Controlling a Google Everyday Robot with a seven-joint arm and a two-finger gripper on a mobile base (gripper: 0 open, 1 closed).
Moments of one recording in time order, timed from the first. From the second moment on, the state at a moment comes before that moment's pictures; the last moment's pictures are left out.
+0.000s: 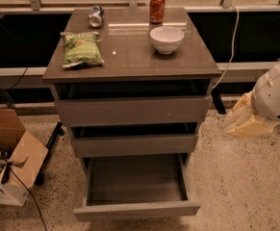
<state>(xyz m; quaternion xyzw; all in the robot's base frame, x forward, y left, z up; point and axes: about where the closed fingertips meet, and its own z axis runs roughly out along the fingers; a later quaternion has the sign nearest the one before) 0.418 -0.210 0.883 -0.62 0.75 0.09 0.19</state>
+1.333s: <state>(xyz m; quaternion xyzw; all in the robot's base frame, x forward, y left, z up) 0.430 -0.185 0.757 -0.62 0.74 0.13 0.23</state>
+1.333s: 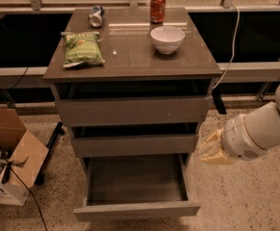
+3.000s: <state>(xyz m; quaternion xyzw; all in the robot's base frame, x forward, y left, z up) 0.453 -0.145 0.627 -0.63 0.72 0.14 0.24</state>
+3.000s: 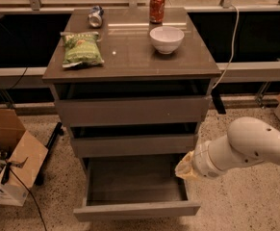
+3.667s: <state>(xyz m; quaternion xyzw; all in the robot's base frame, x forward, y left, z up) 0.445 -0.137 0.581 -0.63 0.73 0.14 0.20</state>
